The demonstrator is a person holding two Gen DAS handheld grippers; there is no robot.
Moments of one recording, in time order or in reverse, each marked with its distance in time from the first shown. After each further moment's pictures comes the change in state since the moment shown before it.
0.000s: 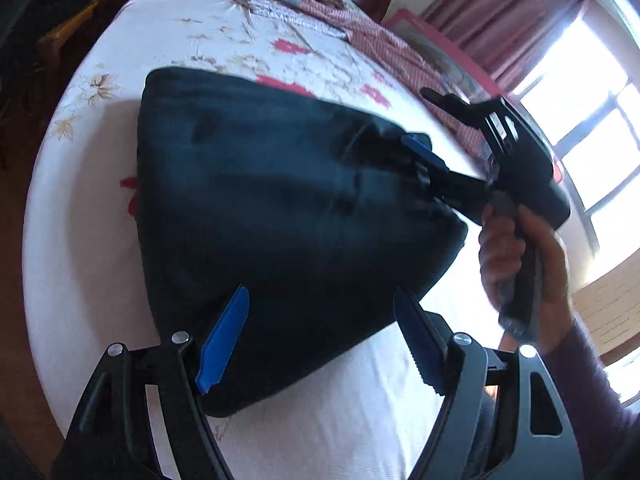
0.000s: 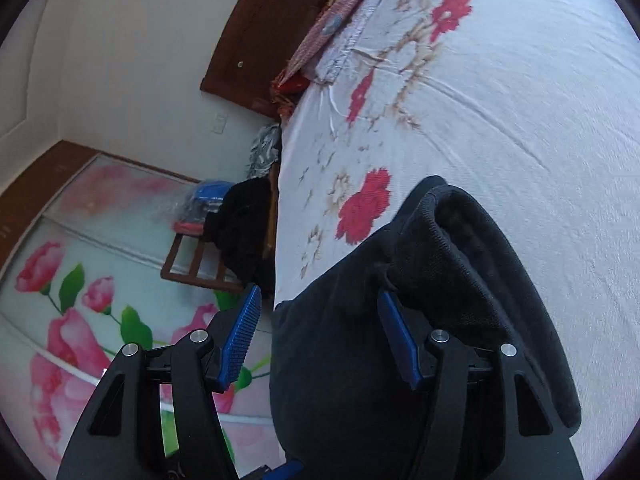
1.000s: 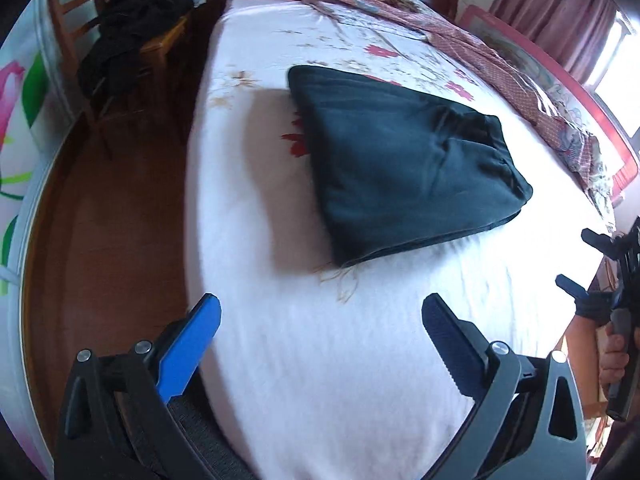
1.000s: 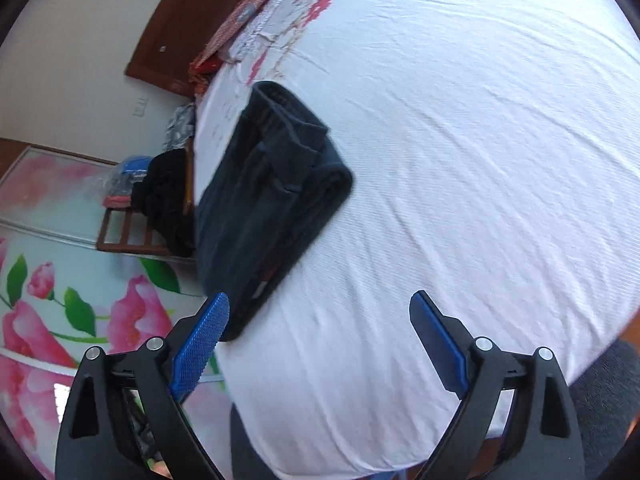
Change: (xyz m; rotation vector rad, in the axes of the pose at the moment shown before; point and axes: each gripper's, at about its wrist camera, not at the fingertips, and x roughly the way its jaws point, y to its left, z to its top) left arm -0.102 0.013 -0.085 -0.068 -0.031 0.401; right arm -0.185 -0.002 -0.144 0.047 0.069 -0.425
